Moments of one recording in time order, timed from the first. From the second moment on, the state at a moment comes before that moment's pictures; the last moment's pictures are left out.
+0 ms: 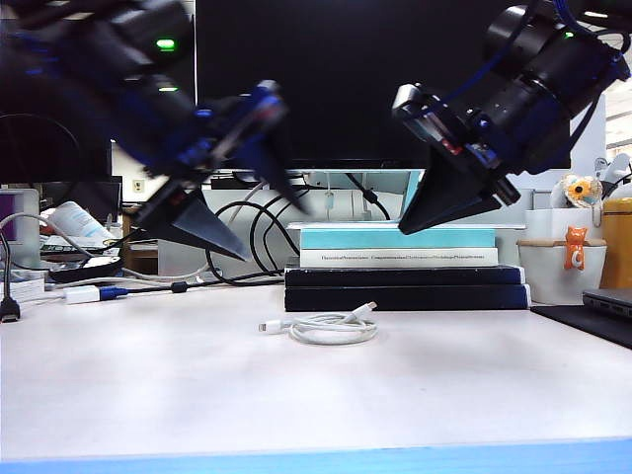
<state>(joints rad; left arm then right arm) -0.50 1.64 1.09 -0.31 0.47 -0.21 0.29 1.64 1.14 -0.40 -0.62 -0.19</state>
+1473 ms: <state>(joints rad) -0.69 1.88 1.32 -0.49 -0.04 -0.71 0.28 1.64 1.16 -0.40 -0.60 -0.19</state>
